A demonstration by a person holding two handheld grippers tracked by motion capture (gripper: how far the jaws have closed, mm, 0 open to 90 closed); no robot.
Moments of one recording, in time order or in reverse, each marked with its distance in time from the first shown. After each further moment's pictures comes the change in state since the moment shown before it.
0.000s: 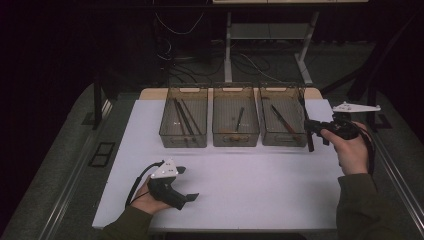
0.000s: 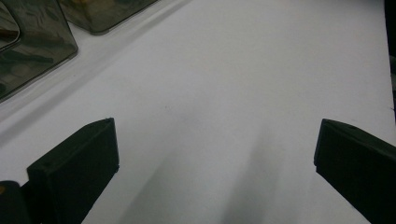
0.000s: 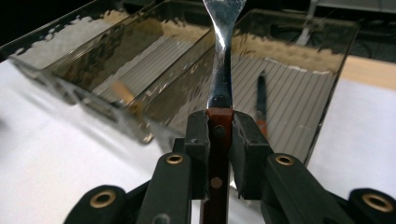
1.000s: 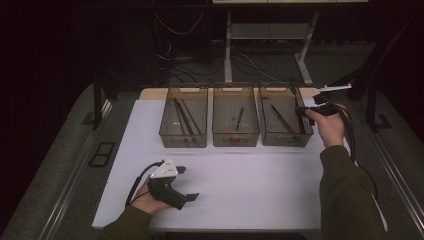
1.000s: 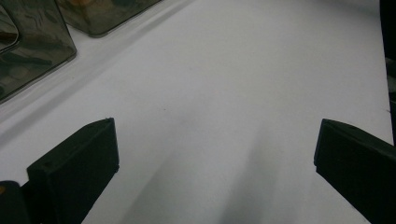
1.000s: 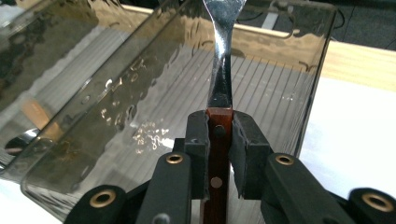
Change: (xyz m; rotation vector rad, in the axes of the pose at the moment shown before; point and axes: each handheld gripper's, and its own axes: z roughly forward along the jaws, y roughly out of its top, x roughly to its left) left arm 0.001 0.000 0.000 -0.007 -0.008 -0.001; right arm -0.039 0.031 0.079 0.137 -0.112 0.071
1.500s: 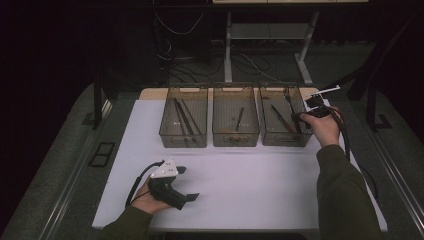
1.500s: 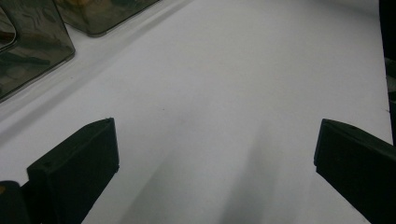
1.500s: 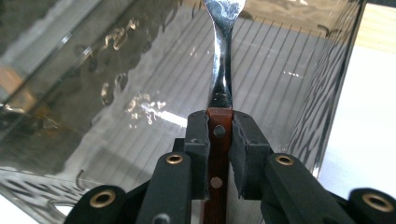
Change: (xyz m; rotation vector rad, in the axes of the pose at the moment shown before) left arm 0.000 0.000 0.001 0.000 -0.003 -0.001; right arm 0.002 -0.005 0.022 0.123 -0.007 -0.016
